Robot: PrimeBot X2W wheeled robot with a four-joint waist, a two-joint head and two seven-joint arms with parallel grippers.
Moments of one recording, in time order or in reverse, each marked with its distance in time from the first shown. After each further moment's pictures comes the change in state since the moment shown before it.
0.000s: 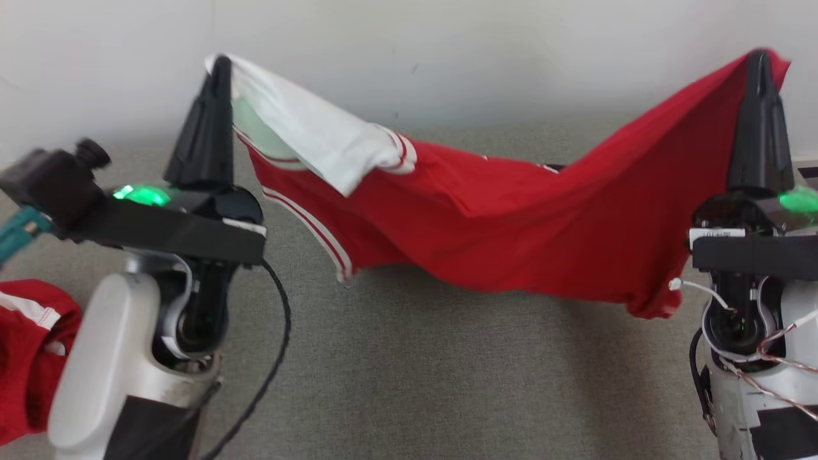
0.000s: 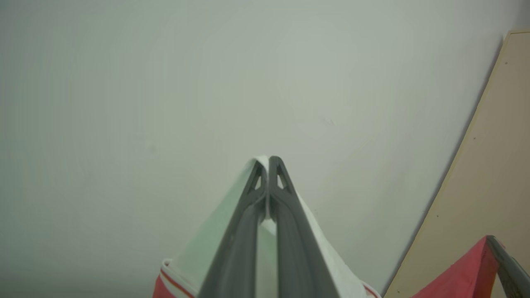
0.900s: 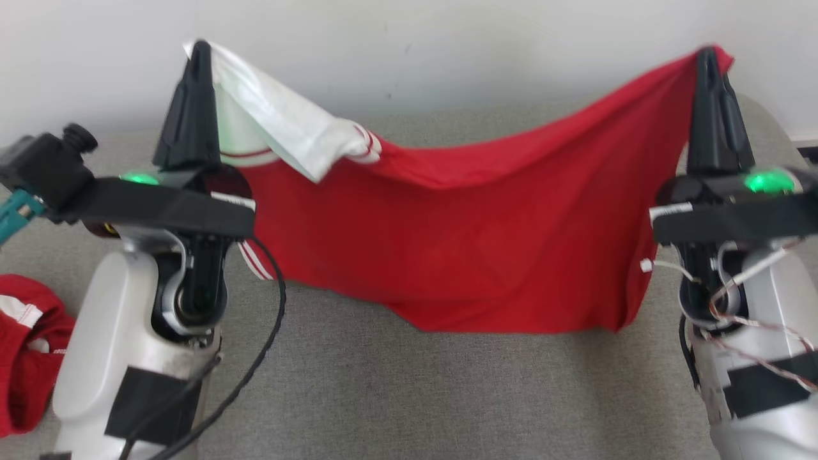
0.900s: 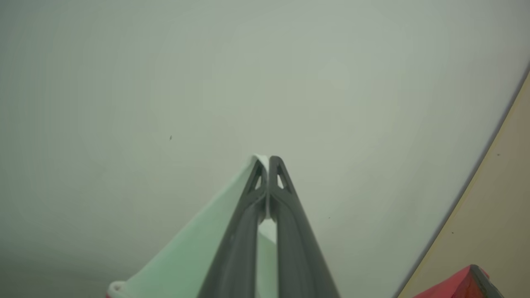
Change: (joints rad) left arm -0.060 -0.012 0.023 0.104 -0.030 0.008 -0.044; right arm -0.103 -0.034 0.055 0.215 -0.134 0.000 -0.021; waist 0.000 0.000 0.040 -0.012
